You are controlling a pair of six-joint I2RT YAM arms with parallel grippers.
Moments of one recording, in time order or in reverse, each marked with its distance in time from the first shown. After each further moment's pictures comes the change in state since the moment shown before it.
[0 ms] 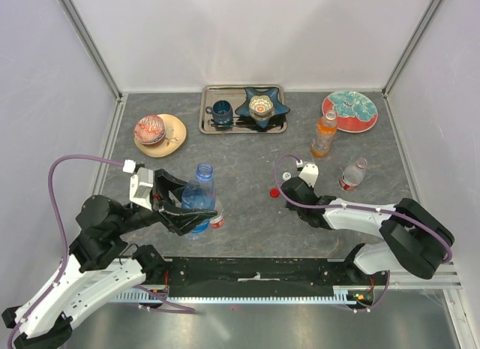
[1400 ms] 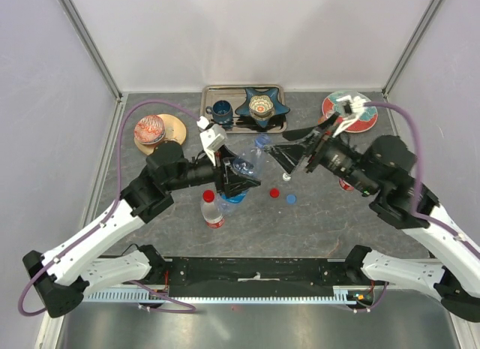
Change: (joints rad) left arm 0.000 0.523 0.182 0.047 0.018 0.047; right arm 0.084 -0.470 0.836 -0.293 -0.523 -0.228
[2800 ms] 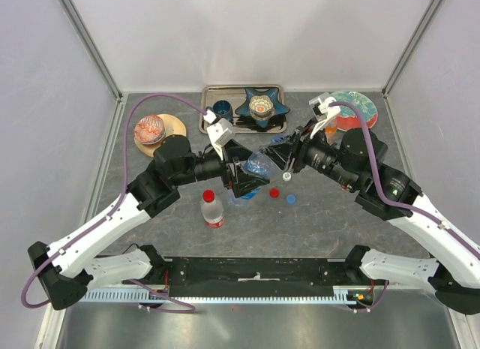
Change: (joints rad) left arm -0.021 0.103 0.070 0.027 -0.006 0.028; right arm 0.004 0.098 -0.008 -0.105 0.002 -0.101
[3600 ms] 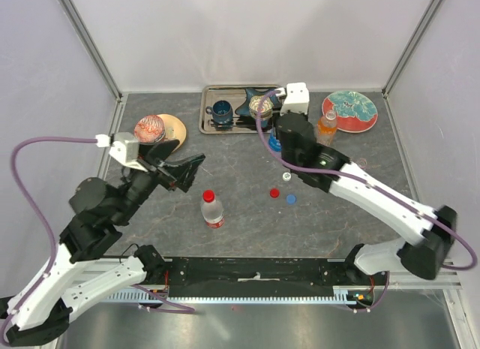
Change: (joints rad) left arm -0.004 -0.464 0.002 -0.192 -0.663 0.027; right arm -0.019 0.293 -0.006 0.204 0.855 -0.327
